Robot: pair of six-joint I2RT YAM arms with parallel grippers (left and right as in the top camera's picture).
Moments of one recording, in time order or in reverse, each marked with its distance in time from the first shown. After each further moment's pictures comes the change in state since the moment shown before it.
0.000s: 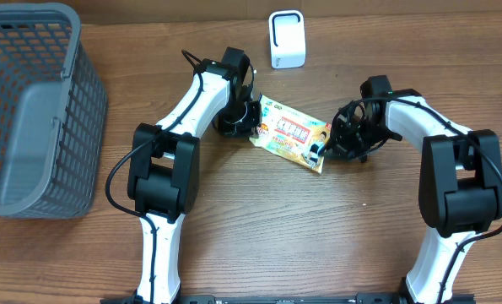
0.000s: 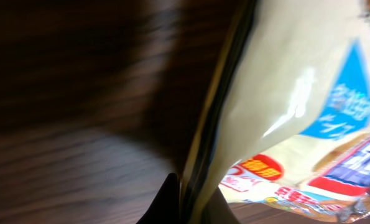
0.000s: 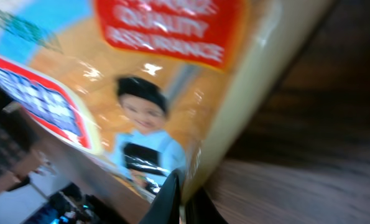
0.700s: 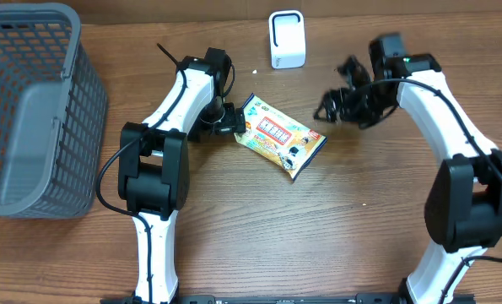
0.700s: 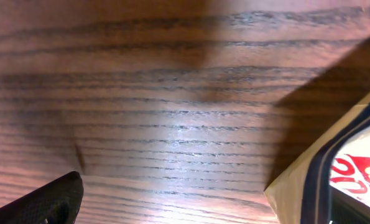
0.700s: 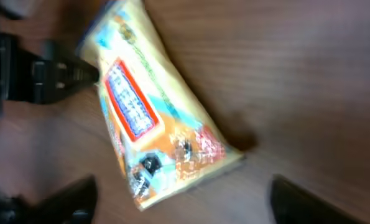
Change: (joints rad) left arm 0.073 0.000 0.000 -0.082 -0.287 -0.082; right arm 0.032 -0.110 0.292 -0.102 0.138 -0.359
